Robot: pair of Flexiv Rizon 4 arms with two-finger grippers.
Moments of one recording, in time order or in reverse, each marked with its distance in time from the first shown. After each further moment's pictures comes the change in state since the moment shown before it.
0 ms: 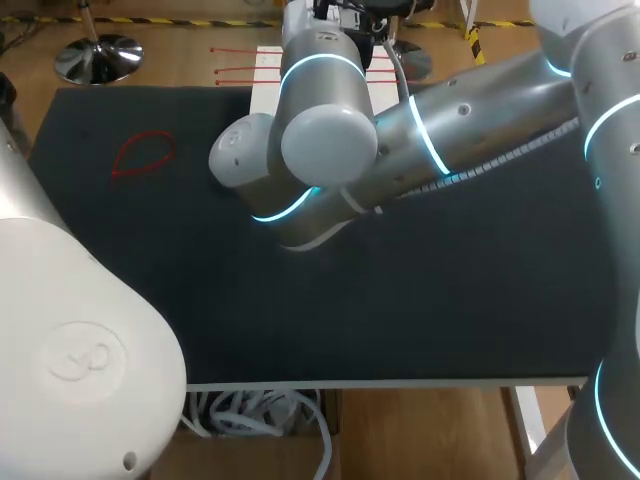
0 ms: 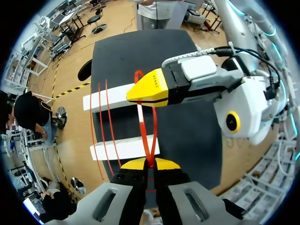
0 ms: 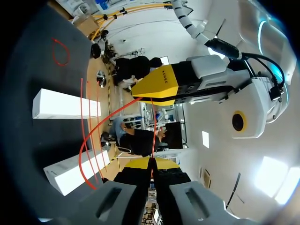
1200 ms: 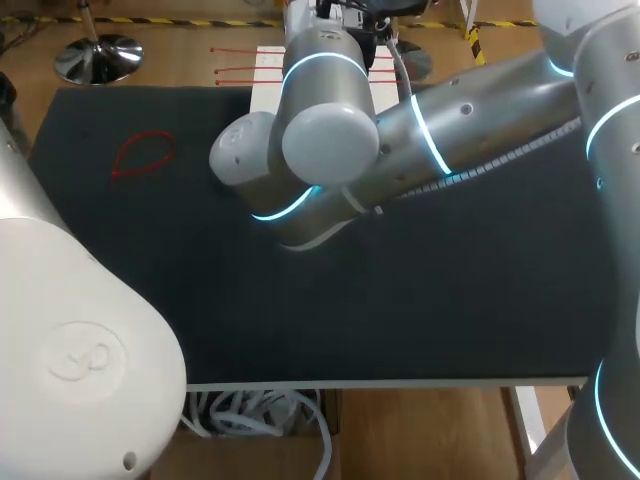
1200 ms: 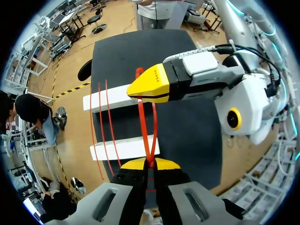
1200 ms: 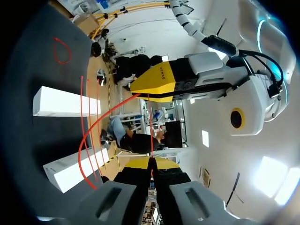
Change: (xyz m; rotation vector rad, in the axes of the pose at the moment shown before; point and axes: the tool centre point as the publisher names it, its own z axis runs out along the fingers) left arm 0.000 0.000 0.000 0.000 0.000 0.000; right arm -0.003 -0.006 -0.002 0.013 0.000 -0.006
